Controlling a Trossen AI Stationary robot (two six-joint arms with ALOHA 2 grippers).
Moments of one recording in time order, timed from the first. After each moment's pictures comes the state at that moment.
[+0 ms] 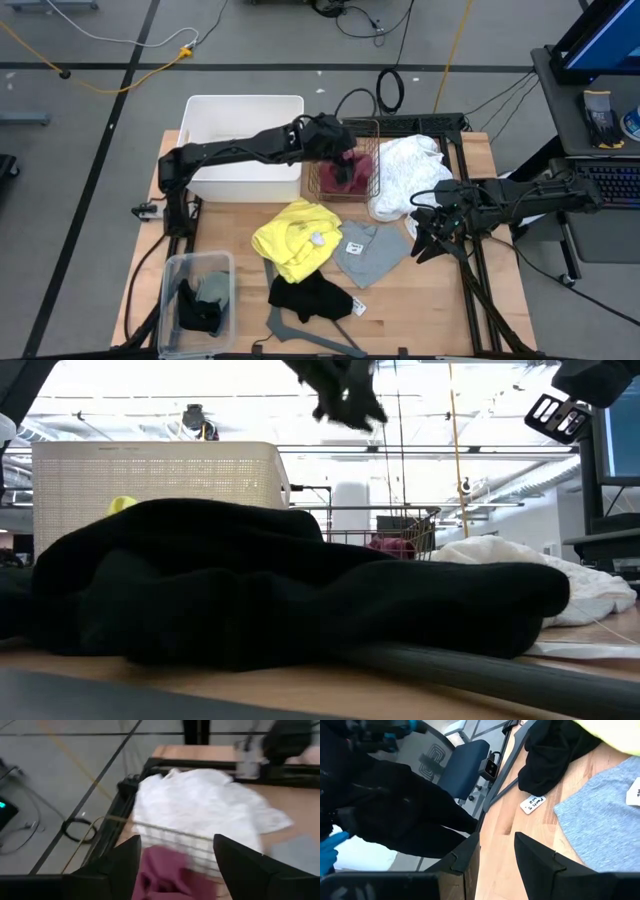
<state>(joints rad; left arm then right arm) 0.22 1.90 1.84 -0.47 -0.13 0.12 0.07 0.72 0.65 -0.50 -0.71 0.41</state>
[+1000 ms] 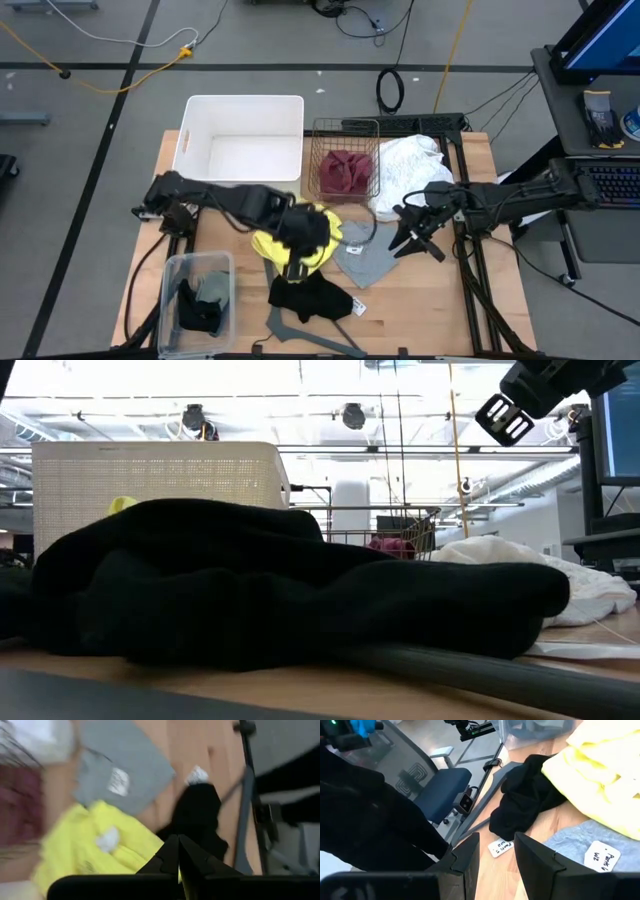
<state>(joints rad) -0.25 1.86 2.02 -1.20 0.05 -0.20 0.07 0.85 0.60 -0.19 -0.58 0.30</state>
